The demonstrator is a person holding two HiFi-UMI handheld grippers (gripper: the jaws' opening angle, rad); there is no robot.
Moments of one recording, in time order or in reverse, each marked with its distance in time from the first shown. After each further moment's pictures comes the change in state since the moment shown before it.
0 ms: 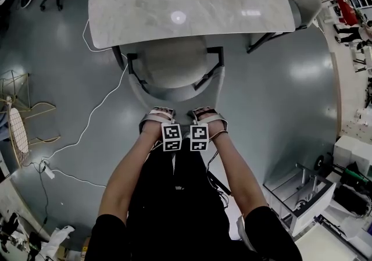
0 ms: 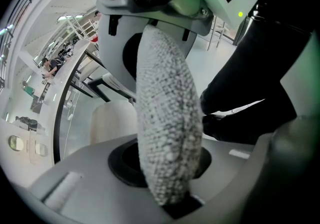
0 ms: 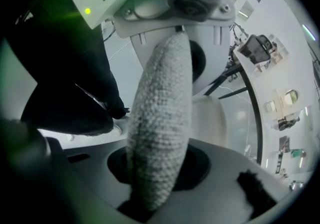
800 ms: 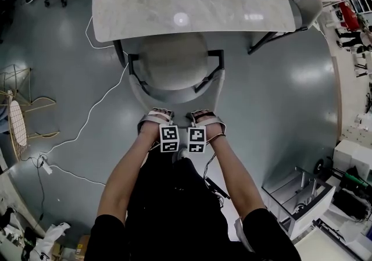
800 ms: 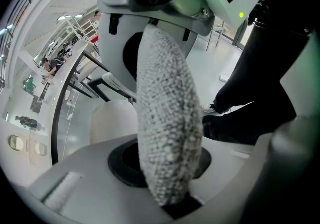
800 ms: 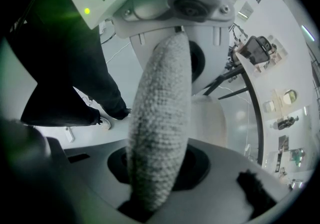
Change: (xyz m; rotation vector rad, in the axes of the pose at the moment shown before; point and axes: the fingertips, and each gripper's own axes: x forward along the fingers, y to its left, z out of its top) left arm -0.003 -0.030 0.011 -0.003 0.003 0.000; right arm -0.005 0.031 0.002 0.006 0.002 -0.009
